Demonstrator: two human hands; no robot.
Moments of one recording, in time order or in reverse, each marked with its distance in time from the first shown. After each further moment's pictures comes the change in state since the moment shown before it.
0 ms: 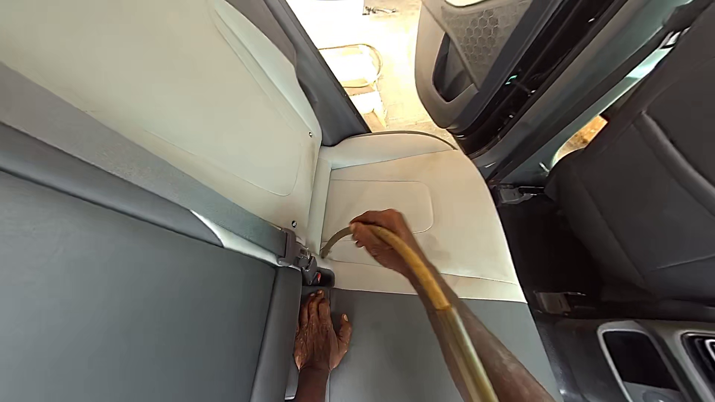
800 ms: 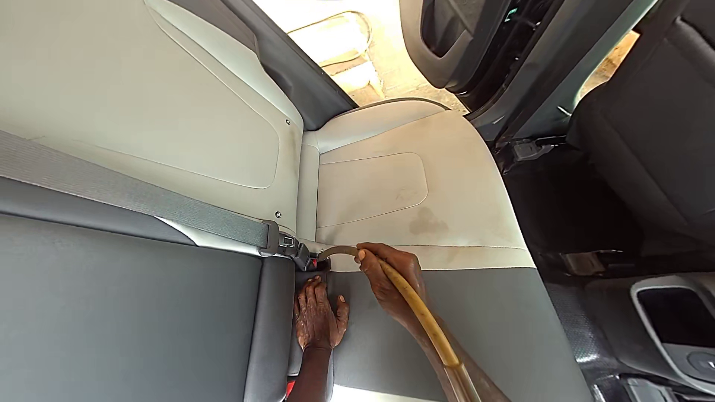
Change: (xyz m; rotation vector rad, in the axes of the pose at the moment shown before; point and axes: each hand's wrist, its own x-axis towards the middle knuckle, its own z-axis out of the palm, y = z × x) left_hand 0.004 -0.001 -0.002 0.088 -0.004 0.019; right_hand -0.108 -0.018 0.023 0.119 0.255 0.247
